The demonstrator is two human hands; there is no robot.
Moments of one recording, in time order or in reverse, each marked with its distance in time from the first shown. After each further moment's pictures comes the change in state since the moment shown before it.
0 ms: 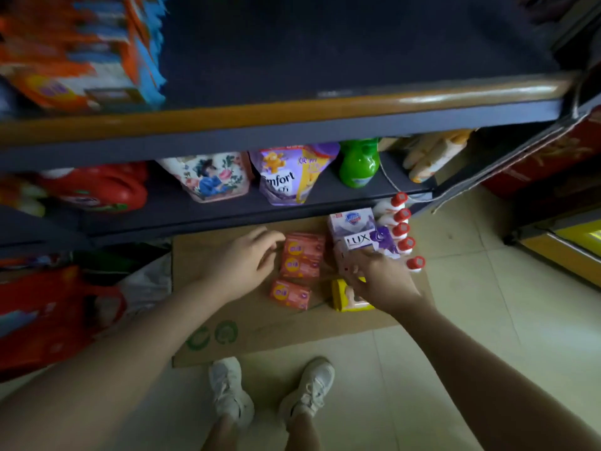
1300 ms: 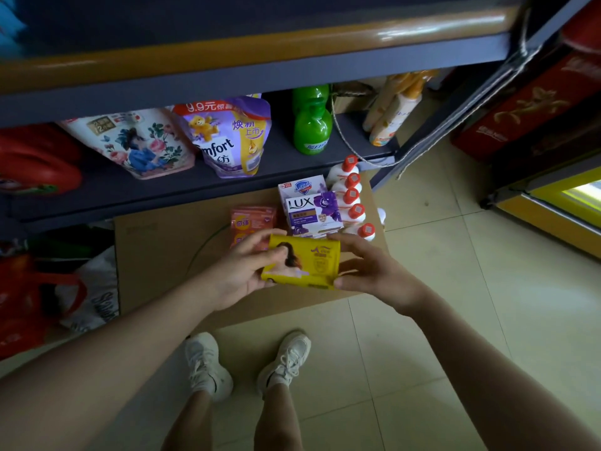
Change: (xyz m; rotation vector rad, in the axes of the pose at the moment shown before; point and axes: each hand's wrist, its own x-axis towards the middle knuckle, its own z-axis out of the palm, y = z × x) left_hand 0.020 0.087 0.081 -1.391 -0.244 -0.749; right_hand -0.064 0.076 -0.019 1.089 -0.253 0.145
